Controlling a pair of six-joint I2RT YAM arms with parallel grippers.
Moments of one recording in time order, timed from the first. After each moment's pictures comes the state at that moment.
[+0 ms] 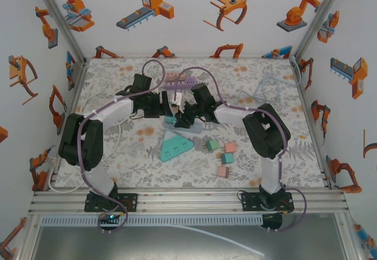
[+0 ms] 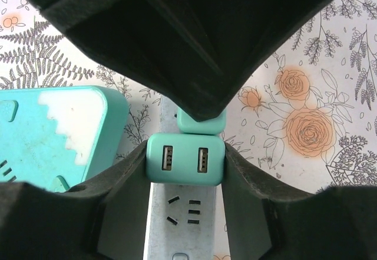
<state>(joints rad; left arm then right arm) -0.42 1.74 1.16 -0.38 0.27 -0.37 0.66 1.98 1.23 0.06 -0.69 -0.52</state>
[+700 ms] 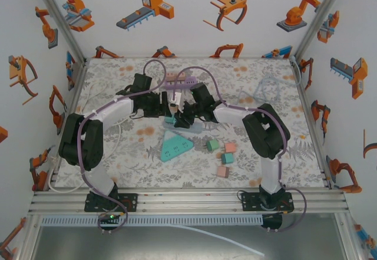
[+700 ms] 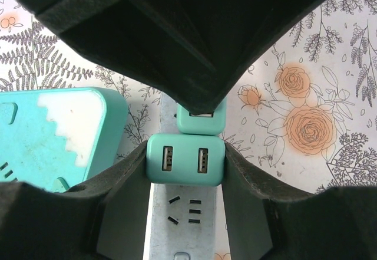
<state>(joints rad) -0.42 1.74 1.17 -0.40 0.25 -0.32 0.66 1.98 1.24 0.03 -0.67 -0.51</state>
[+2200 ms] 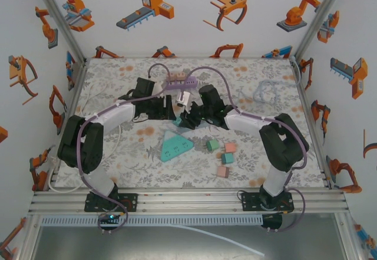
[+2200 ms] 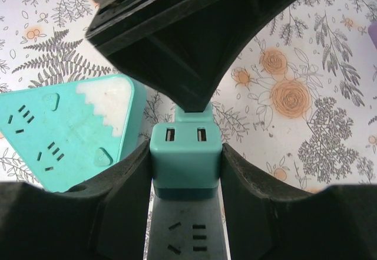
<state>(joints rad) -0.46 1.70 1.08 -0.29 0.32 -0.31 0.66 1.77 1.06 0.10 -0.60 -0.43</state>
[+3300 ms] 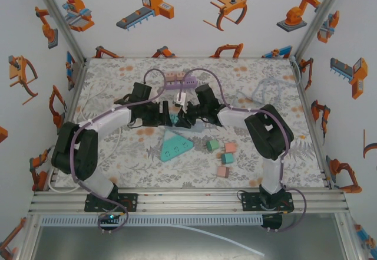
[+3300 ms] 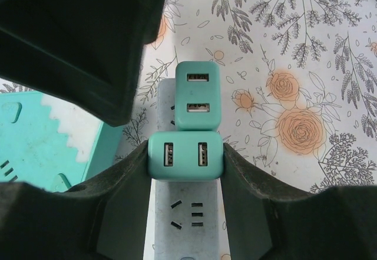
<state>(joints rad) -0.45 1.59 1.00 -0.35 0.29 -0.34 0.64 1.96 1.14 0.19 -0.71 -0.48</state>
